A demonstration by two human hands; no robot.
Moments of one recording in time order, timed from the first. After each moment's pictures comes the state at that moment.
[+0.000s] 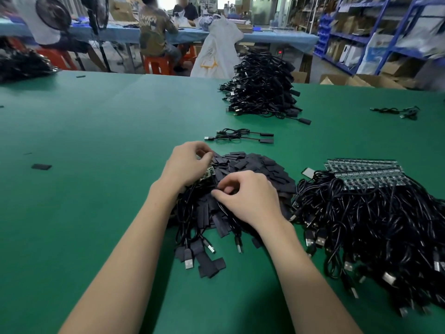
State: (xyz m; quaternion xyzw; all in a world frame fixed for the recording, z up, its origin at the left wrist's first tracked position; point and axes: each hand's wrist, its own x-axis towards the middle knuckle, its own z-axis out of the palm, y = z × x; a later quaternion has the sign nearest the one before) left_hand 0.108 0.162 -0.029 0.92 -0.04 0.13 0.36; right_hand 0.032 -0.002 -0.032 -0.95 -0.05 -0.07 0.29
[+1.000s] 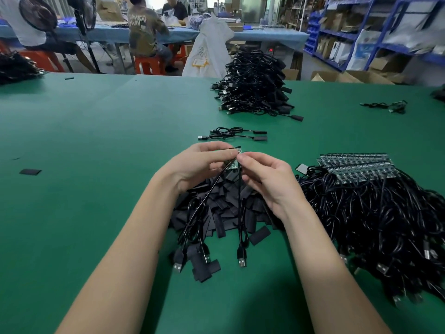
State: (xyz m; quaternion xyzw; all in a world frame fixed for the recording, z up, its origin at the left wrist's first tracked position) left_hand 0.086 0.136 -0.002 0.66 -0.10 -0.20 0.72; right_hand 0.038 -0.036 -0.012 -0.61 0.06 0.03 0.79
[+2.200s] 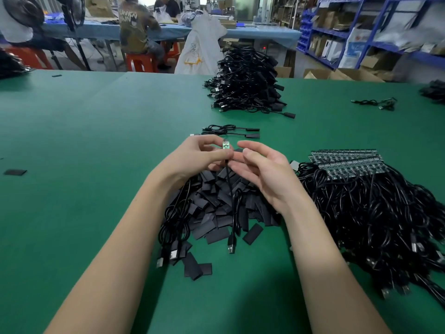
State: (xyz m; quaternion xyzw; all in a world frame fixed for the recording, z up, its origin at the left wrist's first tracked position) left_hand 0.080 0.127 0.005 0.76 -0.13 -0.10 0.63; right_hand 0.046 -0.047 -0.010 -0.57 0.02 0.03 0.82
